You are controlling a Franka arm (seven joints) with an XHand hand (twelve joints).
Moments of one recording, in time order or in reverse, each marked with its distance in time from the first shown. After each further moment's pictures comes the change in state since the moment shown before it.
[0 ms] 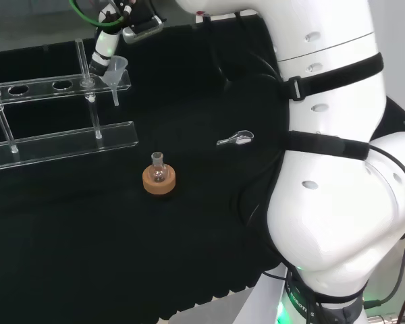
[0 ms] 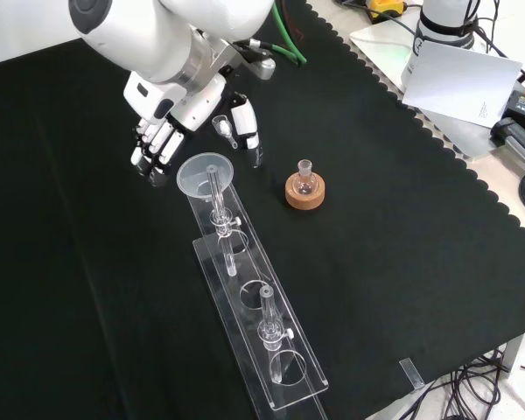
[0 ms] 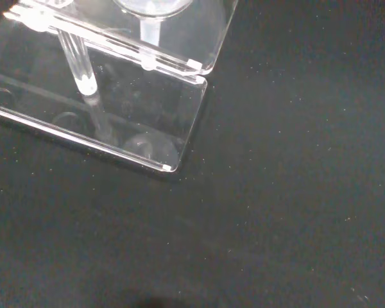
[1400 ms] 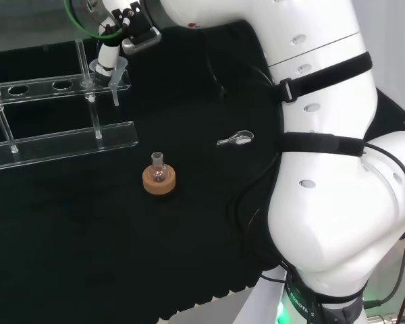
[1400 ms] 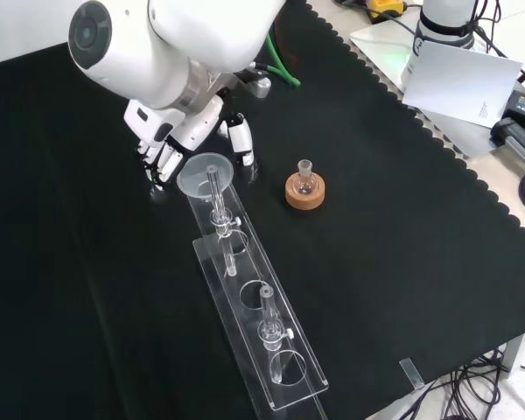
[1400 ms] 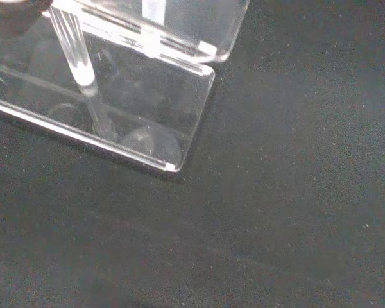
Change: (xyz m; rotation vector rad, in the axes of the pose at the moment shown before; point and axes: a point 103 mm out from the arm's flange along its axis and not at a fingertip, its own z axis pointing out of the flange) arm 0.007 0.024 0.015 0.012 -0.010 -0.012
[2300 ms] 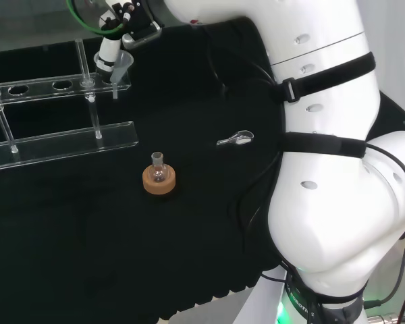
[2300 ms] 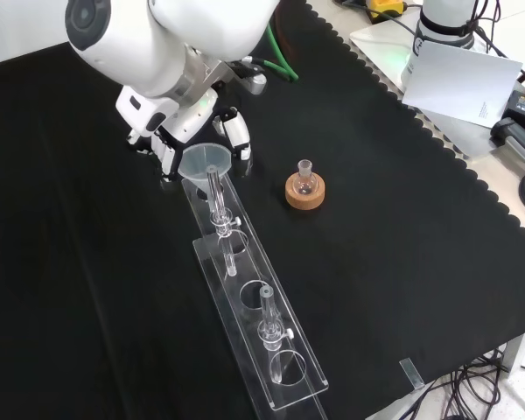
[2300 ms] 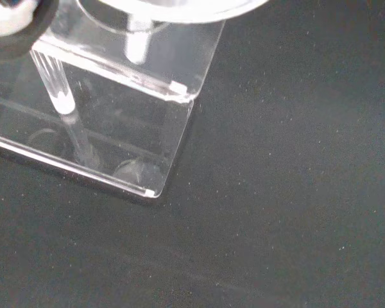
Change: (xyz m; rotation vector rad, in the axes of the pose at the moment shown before) arm -0.008 -0.004 -0.013 -0.051 -0.016 0.034
